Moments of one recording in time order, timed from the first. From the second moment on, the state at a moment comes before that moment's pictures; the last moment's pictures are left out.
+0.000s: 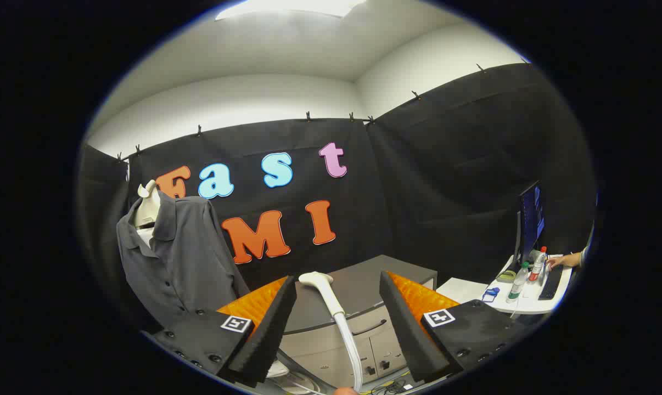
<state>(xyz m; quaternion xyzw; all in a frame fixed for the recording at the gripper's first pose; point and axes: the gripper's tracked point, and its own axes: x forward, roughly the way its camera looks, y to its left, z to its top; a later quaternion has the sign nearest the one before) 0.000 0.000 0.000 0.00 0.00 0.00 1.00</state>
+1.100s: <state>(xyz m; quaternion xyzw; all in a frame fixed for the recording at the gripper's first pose) 0.019 0.015 -0.023 -0.03 0.04 0.00 1.00</state>
